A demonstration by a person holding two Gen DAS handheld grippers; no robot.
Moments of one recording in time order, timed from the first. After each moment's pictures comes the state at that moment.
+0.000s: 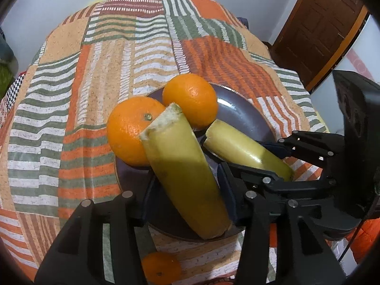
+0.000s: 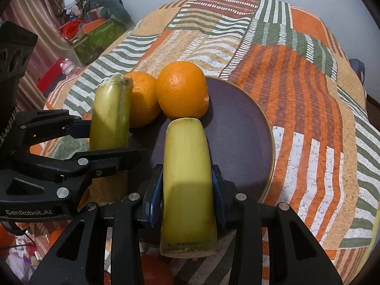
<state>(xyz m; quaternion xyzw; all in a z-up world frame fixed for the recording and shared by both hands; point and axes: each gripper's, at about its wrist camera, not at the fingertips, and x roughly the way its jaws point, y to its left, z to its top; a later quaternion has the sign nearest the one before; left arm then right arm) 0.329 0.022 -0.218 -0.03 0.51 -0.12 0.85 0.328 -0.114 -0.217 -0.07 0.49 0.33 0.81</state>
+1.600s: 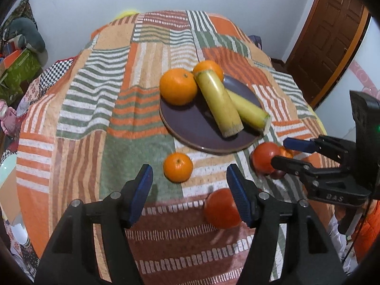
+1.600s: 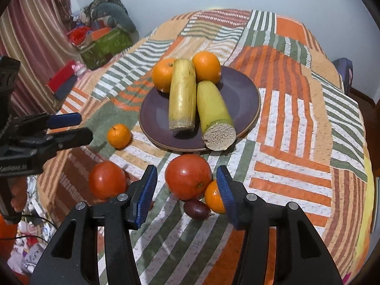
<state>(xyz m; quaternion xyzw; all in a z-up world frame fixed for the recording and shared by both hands) 0.194 0.046 -0.184 -0.05 0.48 -0.05 0.88 0.236 -0.147 -0.197 -0.06 0.46 0.31 0.83</state>
